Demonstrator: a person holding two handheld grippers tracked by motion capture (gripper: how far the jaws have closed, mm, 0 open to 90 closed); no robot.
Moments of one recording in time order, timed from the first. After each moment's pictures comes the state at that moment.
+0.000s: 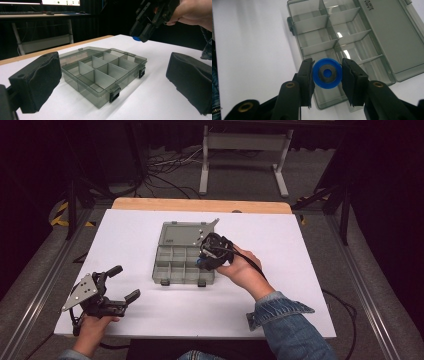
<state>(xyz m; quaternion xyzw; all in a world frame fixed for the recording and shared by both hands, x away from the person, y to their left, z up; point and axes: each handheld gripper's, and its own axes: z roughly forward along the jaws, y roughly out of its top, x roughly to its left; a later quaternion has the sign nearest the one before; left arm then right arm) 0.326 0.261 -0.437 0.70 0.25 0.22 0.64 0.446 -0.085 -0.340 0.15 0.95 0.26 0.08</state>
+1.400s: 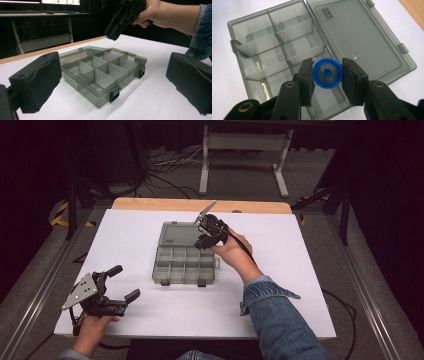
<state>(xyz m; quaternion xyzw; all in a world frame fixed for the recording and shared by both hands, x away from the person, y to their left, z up) 0.327 0.262 -0.437 0.69 0.26 0.22 0.64 0.518 -0.079 -0.354 0.21 0.94 0.27 0.10</state>
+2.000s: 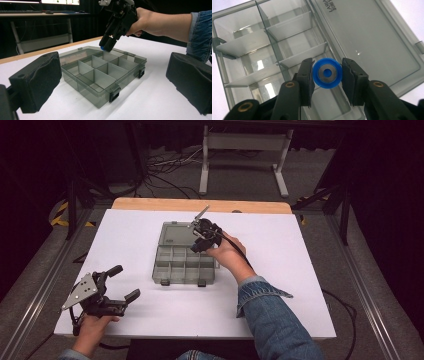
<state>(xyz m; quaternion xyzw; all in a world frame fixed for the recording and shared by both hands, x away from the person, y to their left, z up) 0.328 0.262 -0.437 0.70 0.25 0.22 0.64 0.530 -0.064 -0.382 0.21 0.94 0.25 0.08</state>
